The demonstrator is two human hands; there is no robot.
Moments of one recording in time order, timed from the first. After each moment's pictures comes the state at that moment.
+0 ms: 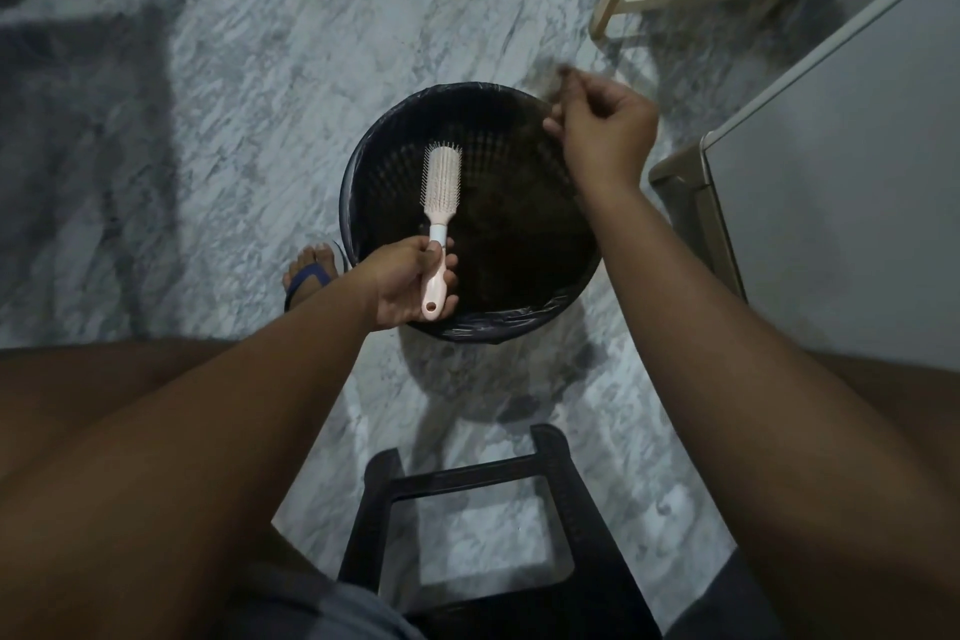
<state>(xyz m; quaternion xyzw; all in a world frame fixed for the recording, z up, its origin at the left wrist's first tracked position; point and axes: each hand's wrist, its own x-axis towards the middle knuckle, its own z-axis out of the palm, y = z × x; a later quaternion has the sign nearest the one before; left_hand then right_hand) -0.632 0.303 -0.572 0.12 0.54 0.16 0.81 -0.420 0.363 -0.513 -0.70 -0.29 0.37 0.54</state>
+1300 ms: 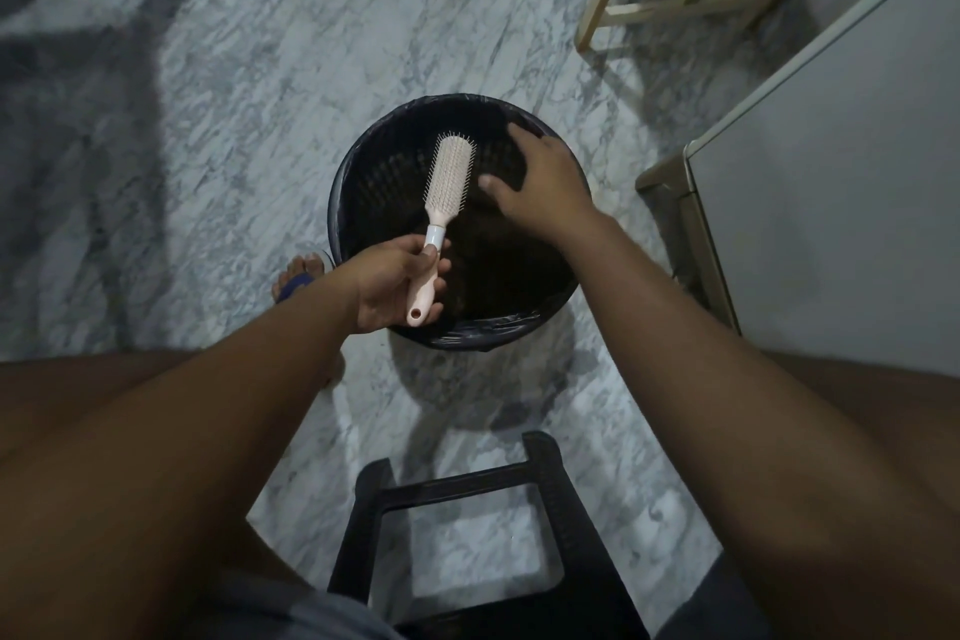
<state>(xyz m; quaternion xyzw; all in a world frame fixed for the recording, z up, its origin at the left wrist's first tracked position) -0.635 0.307 -0.558 0.18 0.53 0.14 0.82 -0.423 0.345 -0.533 -0.73 -0.59 0.33 0.10</state>
